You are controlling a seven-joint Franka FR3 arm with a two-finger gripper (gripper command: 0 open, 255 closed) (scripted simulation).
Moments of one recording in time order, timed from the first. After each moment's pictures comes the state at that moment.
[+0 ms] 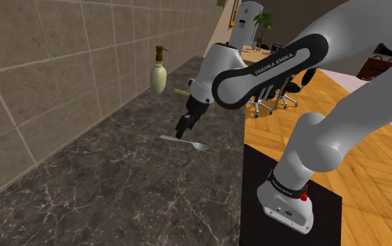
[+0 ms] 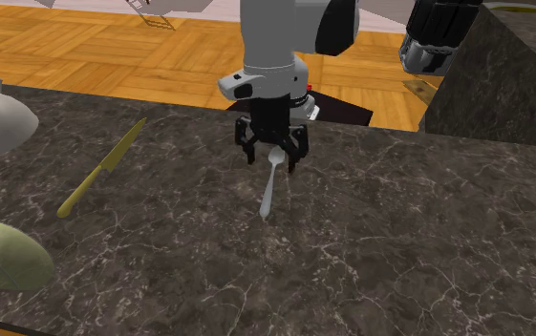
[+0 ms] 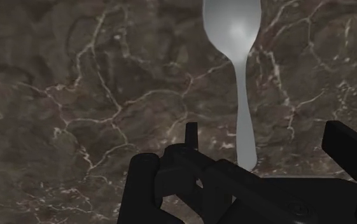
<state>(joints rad) 0.23 -0.43 0.19 -2.75 0.27 2.55 0.01</state>
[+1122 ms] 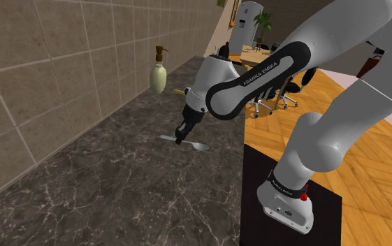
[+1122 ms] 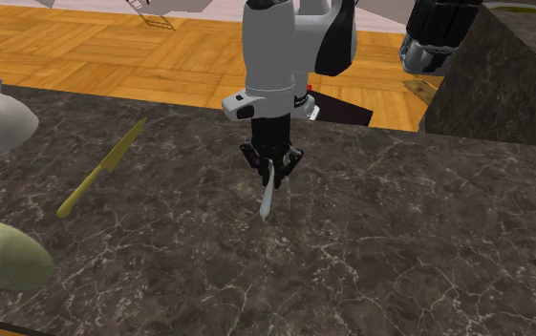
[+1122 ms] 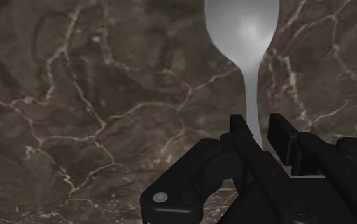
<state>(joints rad) 0.24 -0.32 0.20 -2.76 0.29 2.68 0.00</state>
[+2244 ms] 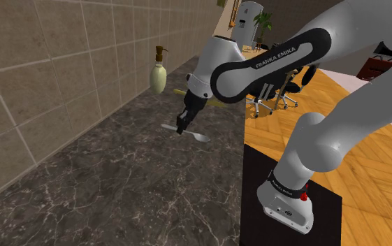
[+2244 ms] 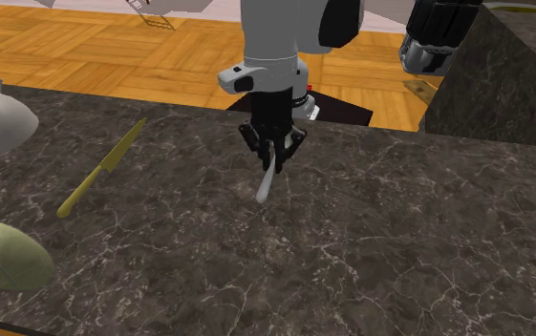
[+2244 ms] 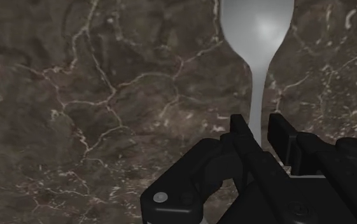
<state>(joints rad) 0.22 -0.44 0.20 -2.70 0.26 2.50 0.03</state>
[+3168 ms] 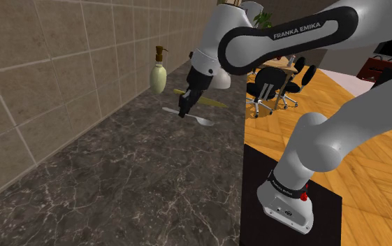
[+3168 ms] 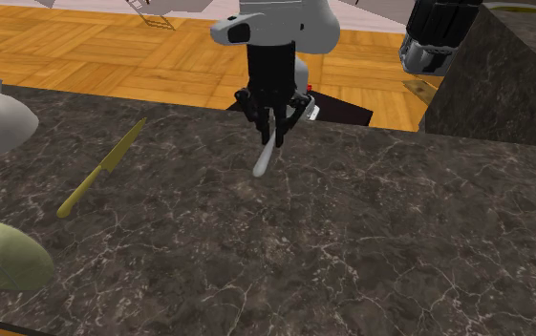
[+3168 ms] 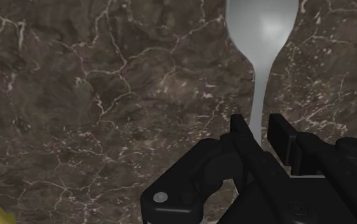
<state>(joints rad) 0.21 -0.54 0.18 -2.58 0.23 2.28 0.05</state>
